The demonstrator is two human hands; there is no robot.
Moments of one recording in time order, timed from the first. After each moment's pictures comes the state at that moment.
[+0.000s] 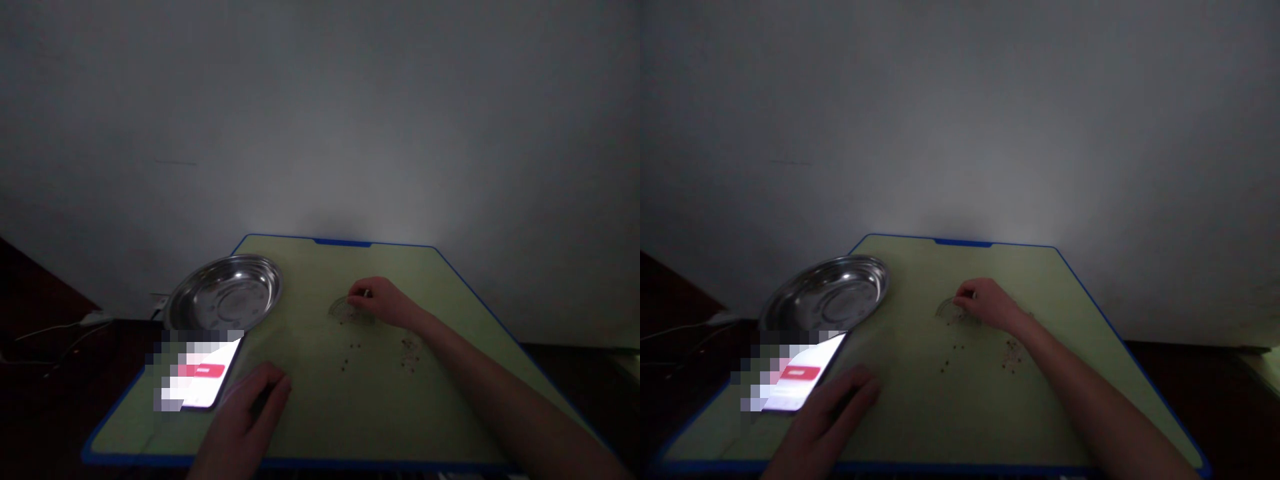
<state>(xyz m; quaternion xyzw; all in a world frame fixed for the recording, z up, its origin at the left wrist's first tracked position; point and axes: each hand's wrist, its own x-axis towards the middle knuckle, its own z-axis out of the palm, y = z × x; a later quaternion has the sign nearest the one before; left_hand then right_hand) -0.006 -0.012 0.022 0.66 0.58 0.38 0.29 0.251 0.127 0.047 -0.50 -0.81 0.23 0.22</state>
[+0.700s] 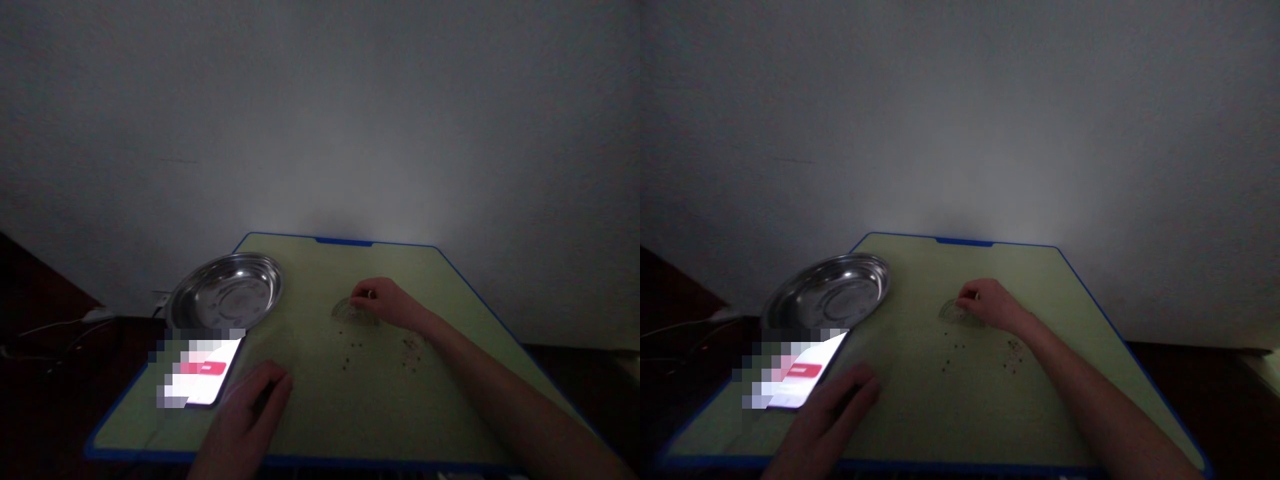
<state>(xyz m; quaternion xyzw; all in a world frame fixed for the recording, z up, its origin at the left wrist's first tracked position) -0.009 -0.009 0.020 0.68 0.58 0.34 0.29 0.255 0.125 0.051 -0.50 -0.81 0.24 0.21</state>
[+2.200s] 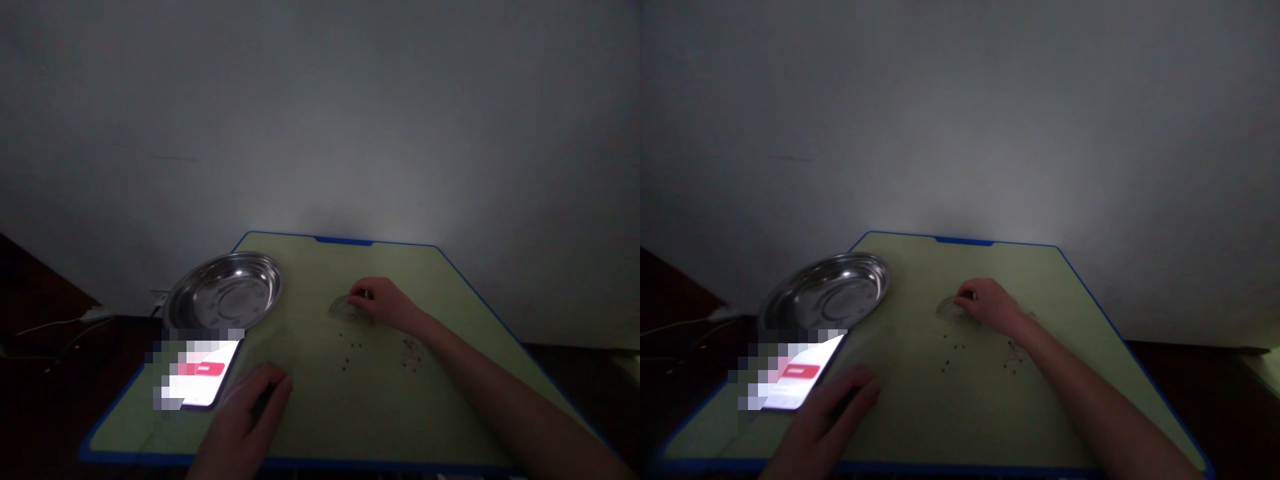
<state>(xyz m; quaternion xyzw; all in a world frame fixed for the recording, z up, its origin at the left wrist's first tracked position) -0.010 -0.011 0.019 0.68 0.58 0.34 0.28 0.250 0.123 0.045 -0.50 -0.82 0.18 0.22</state>
